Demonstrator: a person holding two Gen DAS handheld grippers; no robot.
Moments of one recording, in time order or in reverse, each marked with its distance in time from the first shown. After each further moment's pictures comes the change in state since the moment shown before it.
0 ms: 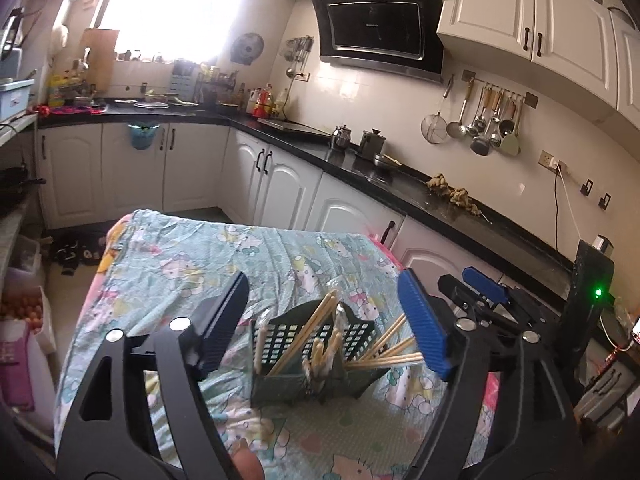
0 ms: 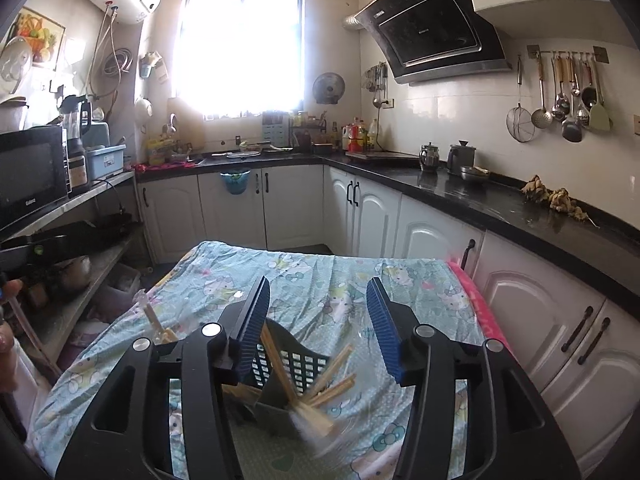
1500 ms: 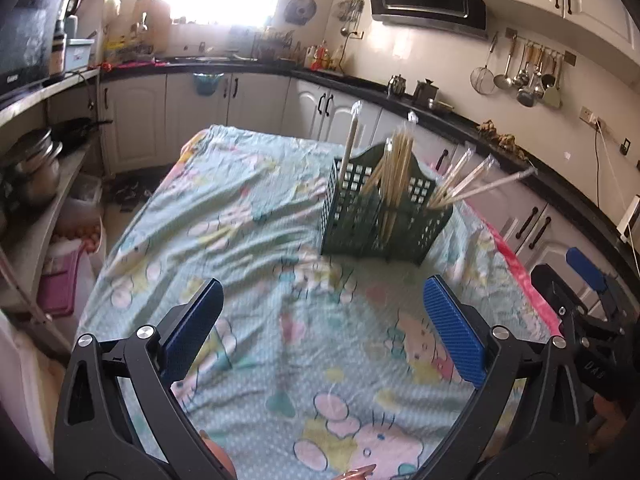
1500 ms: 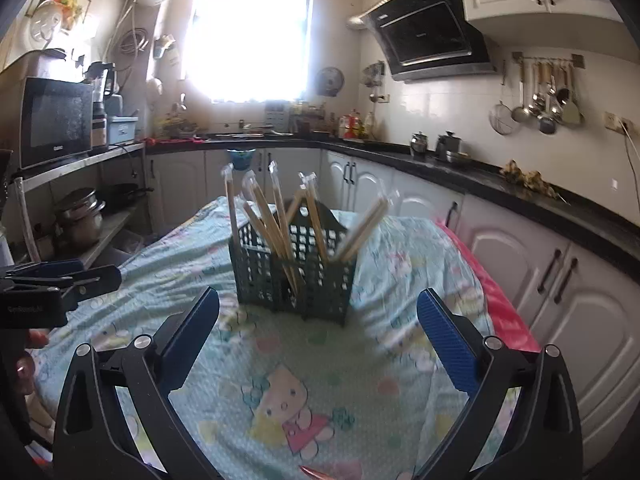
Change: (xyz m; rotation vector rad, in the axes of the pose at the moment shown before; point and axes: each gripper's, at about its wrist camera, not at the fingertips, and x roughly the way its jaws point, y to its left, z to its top) left arm -0.078 0.024 -0.162 -0.034 0.132 0.205; right arm -0.120 0.070 -0.136 -0.024 0.011 -0.073
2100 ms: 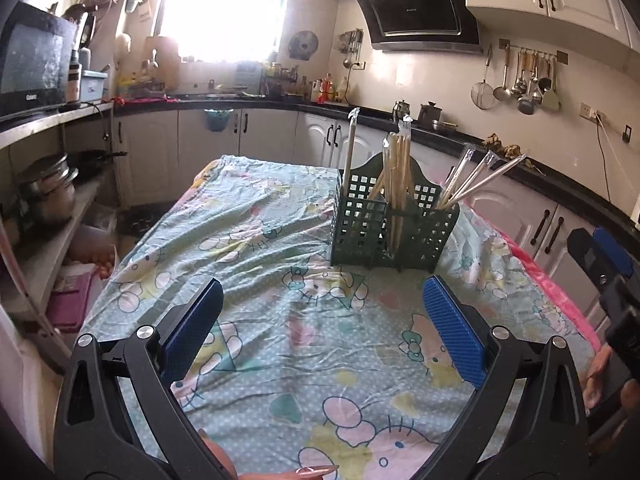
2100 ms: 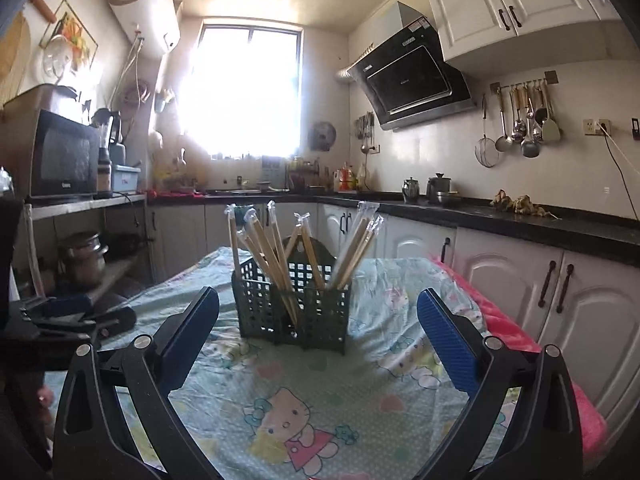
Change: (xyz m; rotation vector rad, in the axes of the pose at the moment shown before) left arm -0.005 -0.013 -0.033 0.052 -0.159 0.075; right arm -0.025 -0.009 -0.023 0.030 -0.233 0.026
